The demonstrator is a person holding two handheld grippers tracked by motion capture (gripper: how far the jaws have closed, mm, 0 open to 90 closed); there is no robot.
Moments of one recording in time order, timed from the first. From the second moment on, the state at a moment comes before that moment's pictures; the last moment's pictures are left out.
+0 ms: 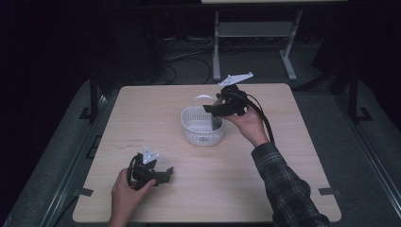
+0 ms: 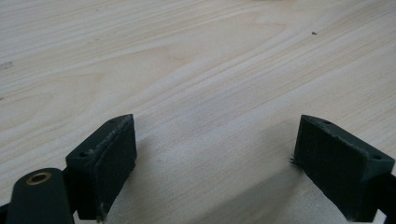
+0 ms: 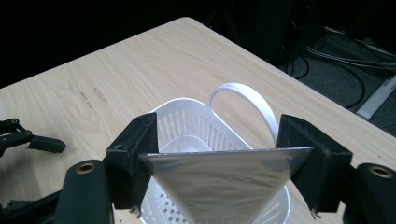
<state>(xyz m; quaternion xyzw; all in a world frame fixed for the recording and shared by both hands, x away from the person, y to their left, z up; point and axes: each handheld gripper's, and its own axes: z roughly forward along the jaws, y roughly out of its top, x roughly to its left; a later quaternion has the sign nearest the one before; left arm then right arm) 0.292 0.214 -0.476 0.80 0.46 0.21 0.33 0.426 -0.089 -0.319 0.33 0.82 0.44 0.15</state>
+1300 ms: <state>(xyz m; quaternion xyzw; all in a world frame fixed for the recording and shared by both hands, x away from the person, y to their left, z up) 0.292 0.213 -0.476 0.80 0.46 0.20 0.33 0.430 -0.087 -0.358 0.34 0.83 0.42 0.14</state>
